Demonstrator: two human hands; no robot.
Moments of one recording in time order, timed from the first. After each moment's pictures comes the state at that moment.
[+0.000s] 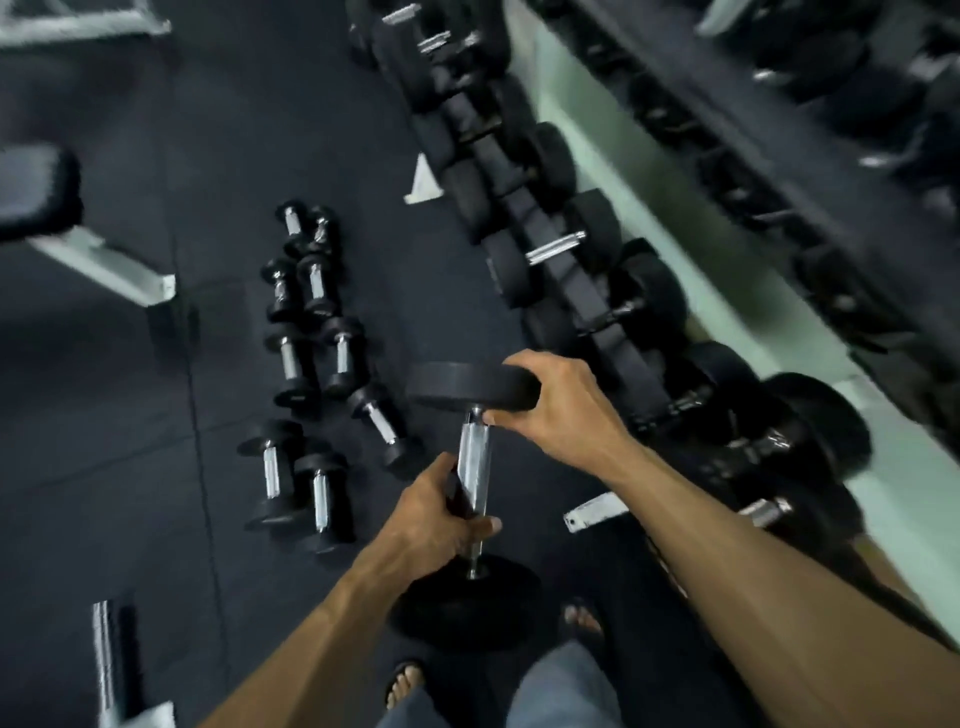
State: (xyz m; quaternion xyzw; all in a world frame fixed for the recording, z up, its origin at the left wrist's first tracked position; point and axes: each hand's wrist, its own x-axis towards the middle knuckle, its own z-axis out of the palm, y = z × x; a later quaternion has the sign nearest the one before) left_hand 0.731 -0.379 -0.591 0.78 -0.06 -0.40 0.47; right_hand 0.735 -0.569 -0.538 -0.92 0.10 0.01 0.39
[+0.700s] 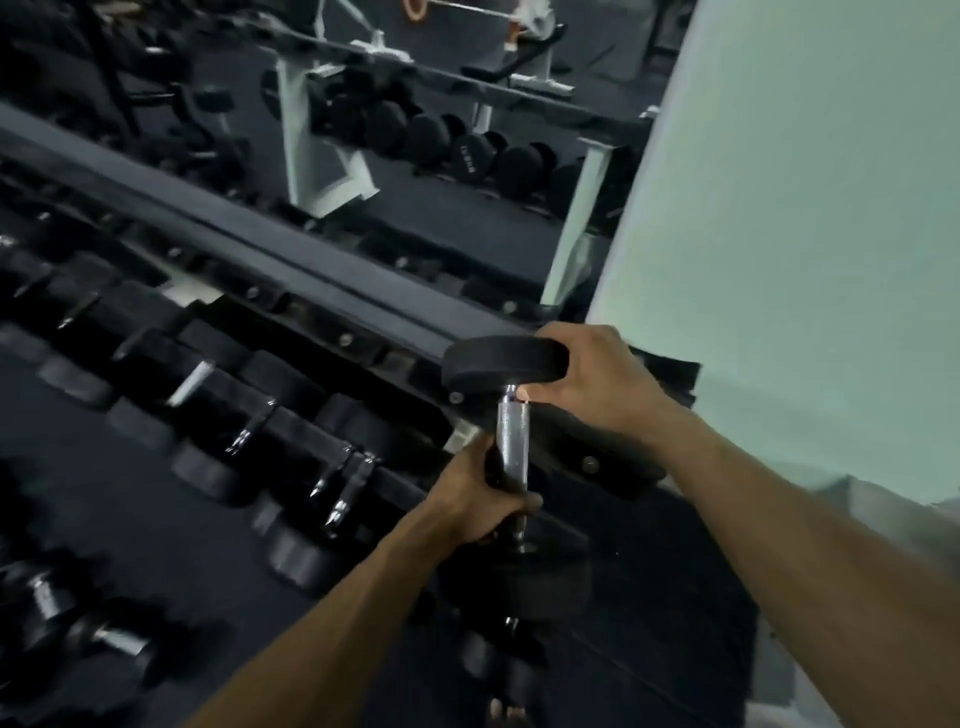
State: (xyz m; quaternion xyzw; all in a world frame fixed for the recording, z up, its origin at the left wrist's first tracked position) left_hand 0.459 -0.796 -0.454 0.71 -0.38 -0.46 0.36; right_hand 0.351 -0.936 -0.377 -0.88 0.37 -0.12 0.28
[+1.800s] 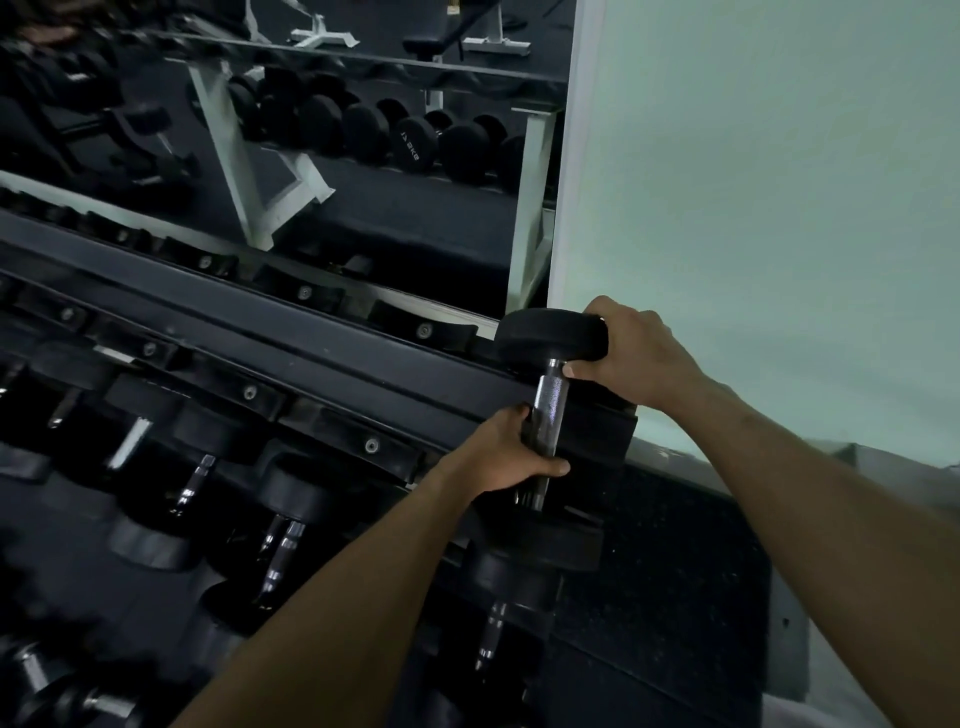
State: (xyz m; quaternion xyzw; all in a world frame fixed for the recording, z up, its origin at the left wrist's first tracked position) left_hand 0.403 -0.977 -0.468 0.70 -0.49 -0.47 0.19; right_hand 0.259 -1.095 -0.423 -0.83 0.48 -0.11 0.27
